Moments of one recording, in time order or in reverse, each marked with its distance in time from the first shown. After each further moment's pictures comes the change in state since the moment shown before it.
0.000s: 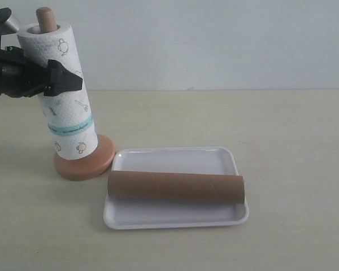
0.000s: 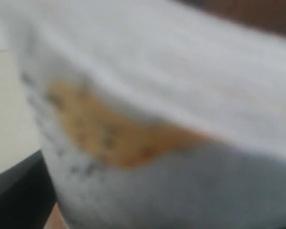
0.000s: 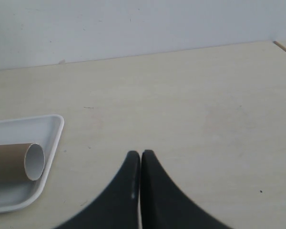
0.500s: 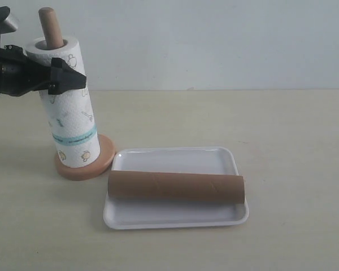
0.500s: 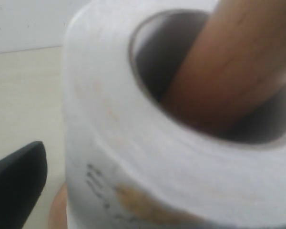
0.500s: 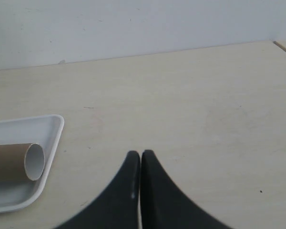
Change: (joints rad) left arm 0.000 0.000 0.000 -0.012 -0.002 0.000; right arm 0.000 0.000 0.000 0.000 0.000 0.000
